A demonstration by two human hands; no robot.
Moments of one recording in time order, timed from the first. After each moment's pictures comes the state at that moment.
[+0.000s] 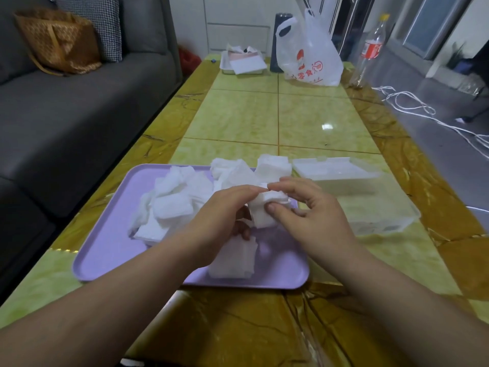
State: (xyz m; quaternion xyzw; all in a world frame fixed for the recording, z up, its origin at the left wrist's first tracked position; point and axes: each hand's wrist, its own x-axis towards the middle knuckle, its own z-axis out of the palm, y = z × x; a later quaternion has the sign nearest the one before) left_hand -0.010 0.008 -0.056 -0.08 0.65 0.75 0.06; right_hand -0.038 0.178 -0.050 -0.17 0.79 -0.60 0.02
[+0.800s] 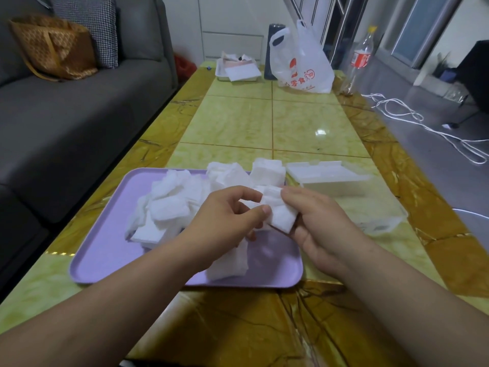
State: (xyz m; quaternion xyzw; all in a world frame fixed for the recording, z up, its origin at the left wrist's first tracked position) left_hand 0.006 0.016 -0.042 -0.08 0.77 0.63 0.00; right_hand -0.036 0.179 -0.029 0.05 0.57 -0.79 0.21
